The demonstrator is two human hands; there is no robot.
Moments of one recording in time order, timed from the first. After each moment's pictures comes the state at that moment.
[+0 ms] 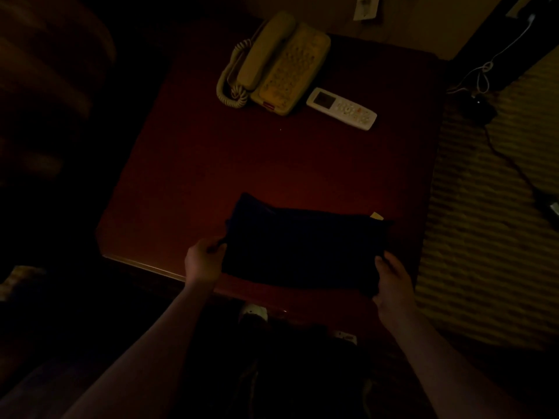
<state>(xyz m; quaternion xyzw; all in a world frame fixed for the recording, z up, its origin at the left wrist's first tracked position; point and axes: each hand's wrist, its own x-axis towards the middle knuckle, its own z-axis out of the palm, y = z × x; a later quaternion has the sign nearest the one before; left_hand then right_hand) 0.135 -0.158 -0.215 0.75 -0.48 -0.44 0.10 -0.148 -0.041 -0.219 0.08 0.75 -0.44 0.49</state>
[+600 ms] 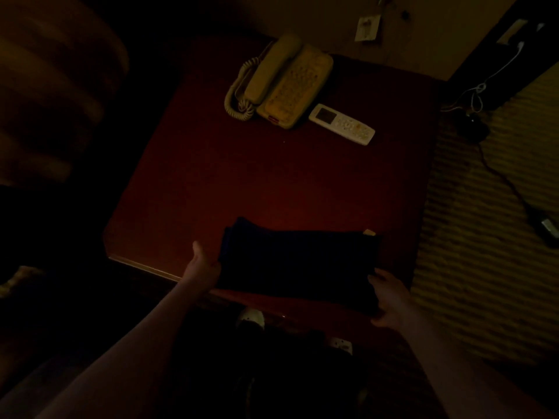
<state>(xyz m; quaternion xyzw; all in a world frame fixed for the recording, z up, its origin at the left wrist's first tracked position) 0.148 -0.165 -0.198 0.73 -0.44 -0.52 -0.06 -0.163 -0.045 -0.205 0.05 0.78 -0.24 0.57</state>
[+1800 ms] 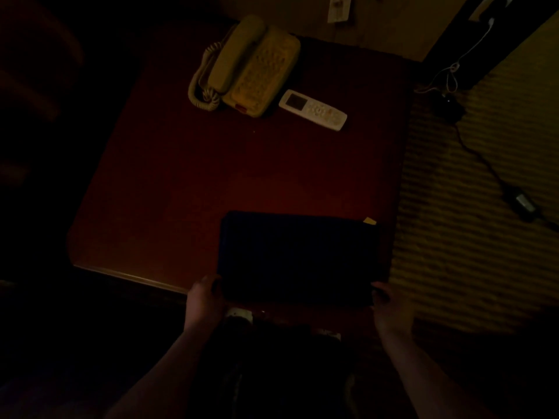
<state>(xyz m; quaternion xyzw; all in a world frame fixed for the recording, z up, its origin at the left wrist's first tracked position) 0.116 -0.096 -0.233 0.70 -0.59 -0.40 -0.04 -0.181 0.028 -0.256 -0.12 0.90 -0.21 0.36</state>
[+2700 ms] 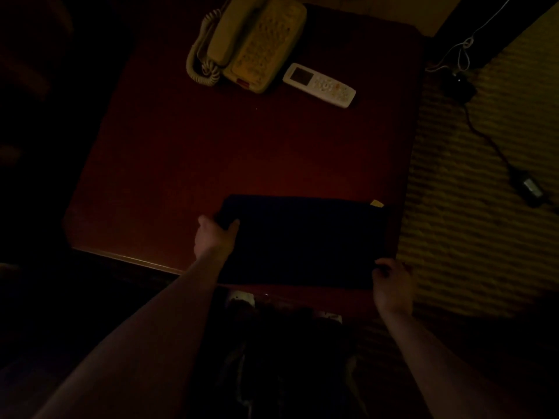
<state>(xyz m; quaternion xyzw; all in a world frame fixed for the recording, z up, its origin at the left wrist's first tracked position) 0.071 -0.165 -0.225 0.78 -0.45 -0.43 -0.02 -0.179 0.013 -0.251 -0.19 0.92 -0.14 0.31</state>
